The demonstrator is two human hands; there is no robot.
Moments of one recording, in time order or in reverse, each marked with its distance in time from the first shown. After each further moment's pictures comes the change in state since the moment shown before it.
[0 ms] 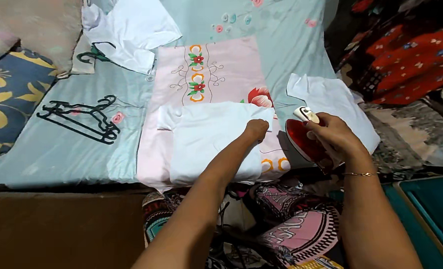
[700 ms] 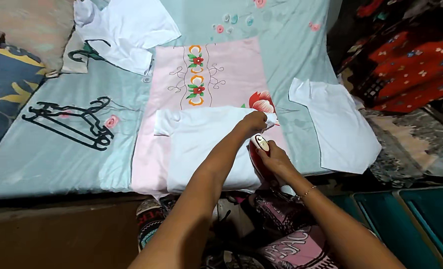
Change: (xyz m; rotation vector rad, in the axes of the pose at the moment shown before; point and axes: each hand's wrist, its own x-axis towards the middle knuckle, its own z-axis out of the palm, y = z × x) left_hand 0.040 -0.055 -0.033 -0.326 0.016 0.149; right_hand -0.010 -0.039 0.120 -0.167 -0.256 -0.020
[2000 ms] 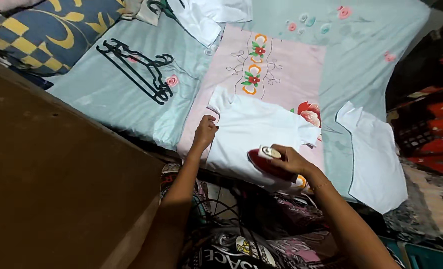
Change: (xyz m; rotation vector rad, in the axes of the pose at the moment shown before) left_hand -0.324 -0.130 0.065 -0.737 0.938 -0.555; right_hand 0.031 -0.040 0.048 -0.130 -0.427 -0.651
